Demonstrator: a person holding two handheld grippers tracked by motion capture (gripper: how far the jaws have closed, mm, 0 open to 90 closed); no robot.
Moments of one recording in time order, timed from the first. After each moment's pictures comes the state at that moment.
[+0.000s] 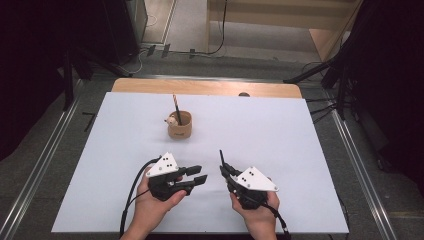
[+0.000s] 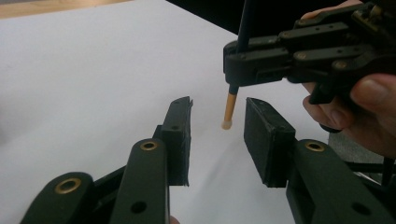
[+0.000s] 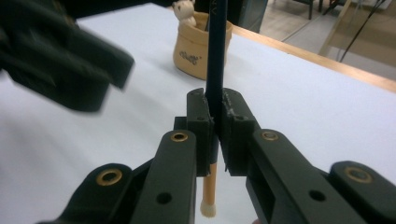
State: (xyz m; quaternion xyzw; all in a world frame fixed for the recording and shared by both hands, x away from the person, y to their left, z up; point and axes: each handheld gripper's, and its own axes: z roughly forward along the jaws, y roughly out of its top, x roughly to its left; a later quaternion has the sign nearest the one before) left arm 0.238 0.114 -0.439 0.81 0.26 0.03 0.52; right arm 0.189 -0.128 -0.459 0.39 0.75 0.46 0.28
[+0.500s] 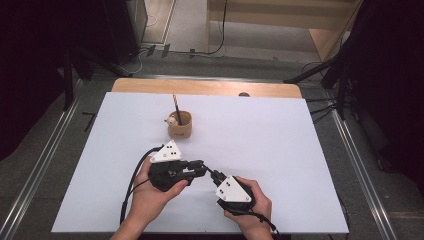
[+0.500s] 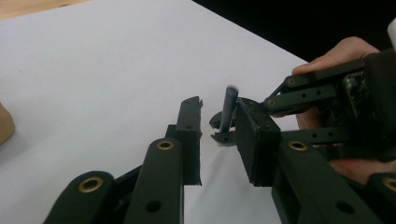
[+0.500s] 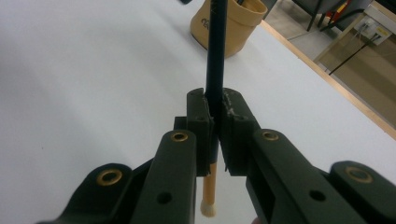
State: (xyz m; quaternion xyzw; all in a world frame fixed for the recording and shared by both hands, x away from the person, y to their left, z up) left arm 0.247 0.103 -0.408 0.83 0.27 0.02 0.48; right arm 0.182 -0.098 -0.470 0.29 0.81 0.37 0.35
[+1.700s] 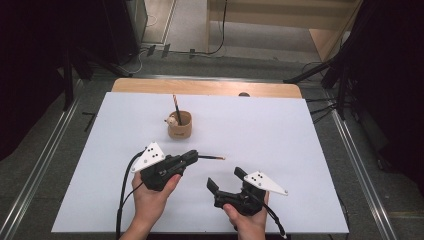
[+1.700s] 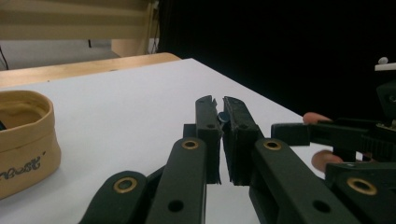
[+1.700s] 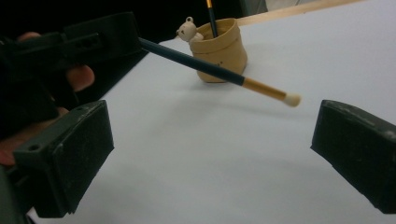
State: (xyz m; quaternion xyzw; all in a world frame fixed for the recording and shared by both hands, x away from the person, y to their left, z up) left arm 0.244 0.123 -0.426 0.73 0.30 0.10 0.61; right arm 0.174 -0.122 -0.463 0.54 0.61 0.56 0.12
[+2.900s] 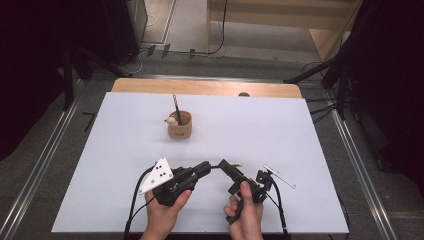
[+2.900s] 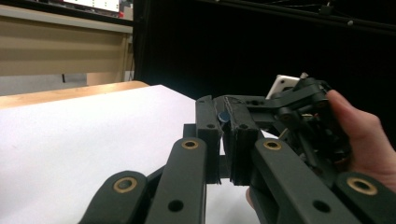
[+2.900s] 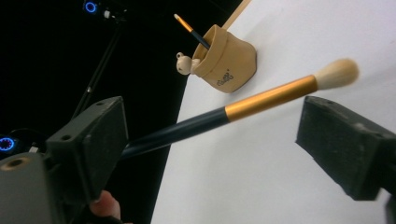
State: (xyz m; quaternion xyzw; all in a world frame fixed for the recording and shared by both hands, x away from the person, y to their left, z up) left arm 0.216 0.101 -0.446 0.70 0.25 0.09 0.66; right arm 0.202 -0.146 -0.489 0.65 0.41 0.63 -0.10
